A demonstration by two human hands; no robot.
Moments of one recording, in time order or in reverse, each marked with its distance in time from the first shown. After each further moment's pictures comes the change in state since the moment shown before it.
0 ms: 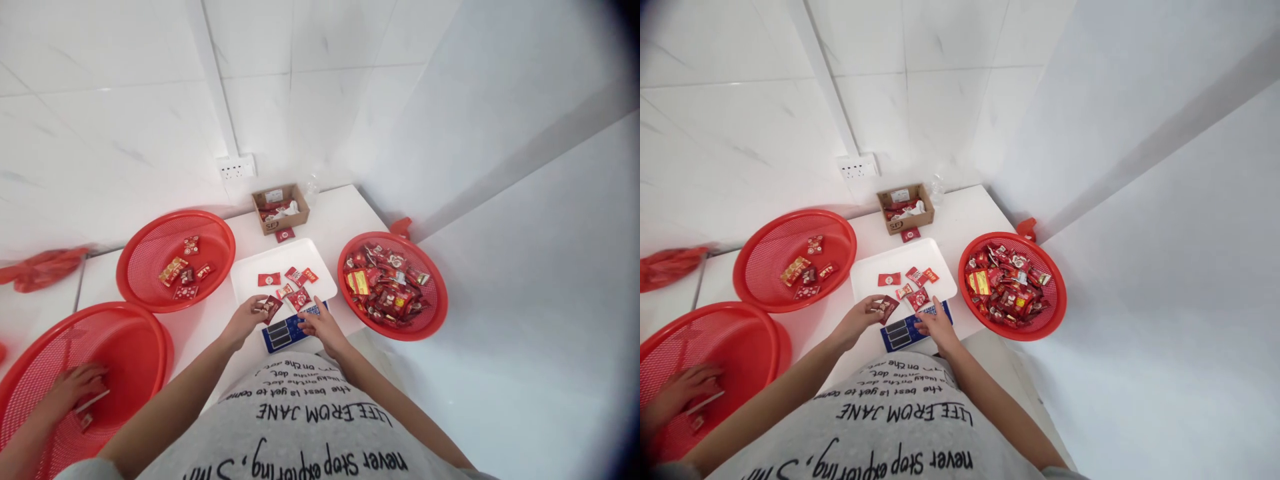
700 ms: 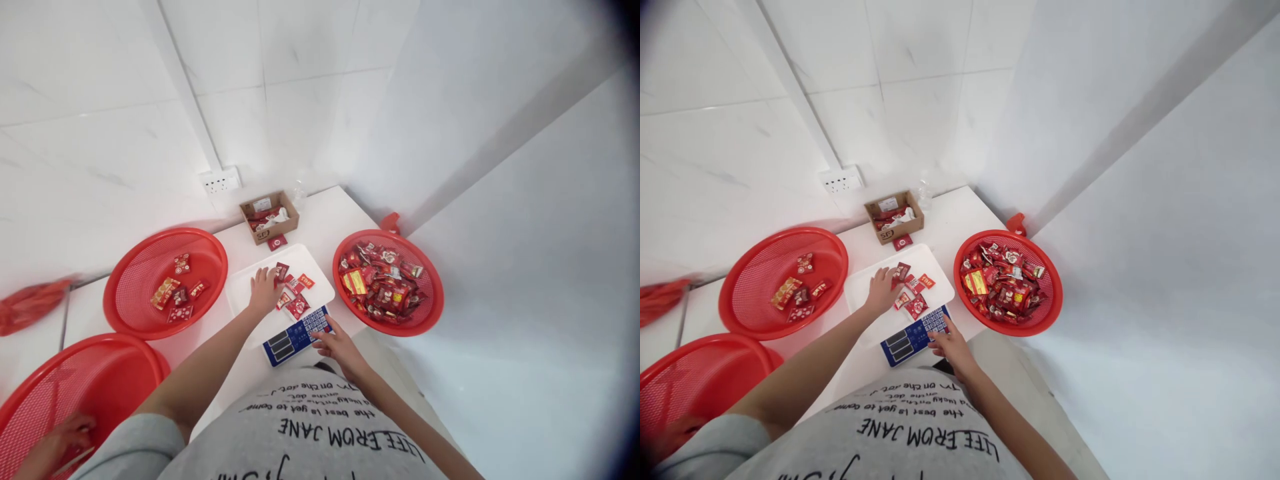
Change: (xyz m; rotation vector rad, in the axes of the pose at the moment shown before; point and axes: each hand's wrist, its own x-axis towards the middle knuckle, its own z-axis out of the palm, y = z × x) left_hand 0.096 0.028 0.035 0.745 0.143 0.382; right_hand -0.020 0.018 -0.026 0.051 0.066 0.031
